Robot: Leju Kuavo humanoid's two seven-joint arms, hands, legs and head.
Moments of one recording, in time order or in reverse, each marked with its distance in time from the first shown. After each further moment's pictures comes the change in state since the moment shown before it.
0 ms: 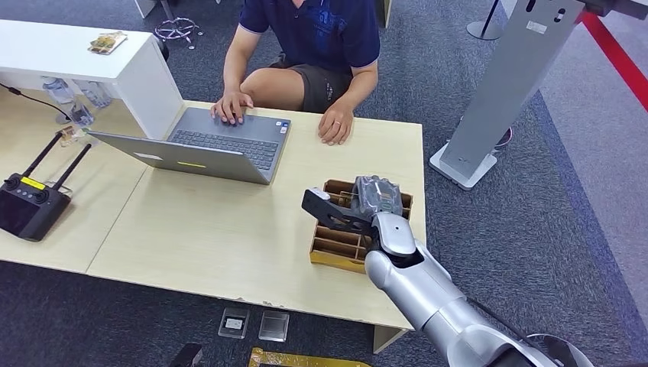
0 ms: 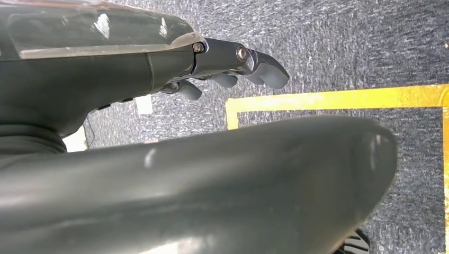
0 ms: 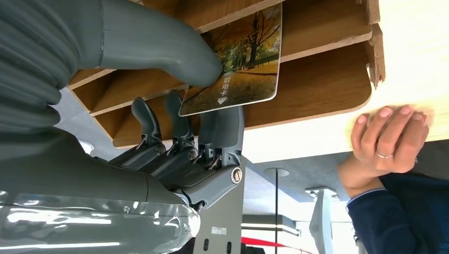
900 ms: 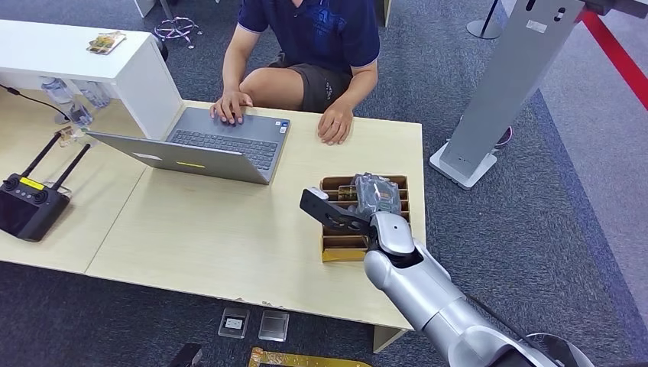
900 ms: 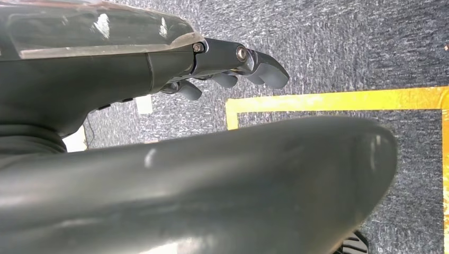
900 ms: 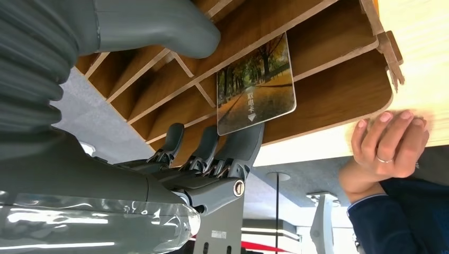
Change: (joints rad) left arm 0.002 0.000 0.011 0.000 0.008 0.008 0.000; right arm 0.003 -0.005 0.009 -0.039 -0.011 0.031 0.015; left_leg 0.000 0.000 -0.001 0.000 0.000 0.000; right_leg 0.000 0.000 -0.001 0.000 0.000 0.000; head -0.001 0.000
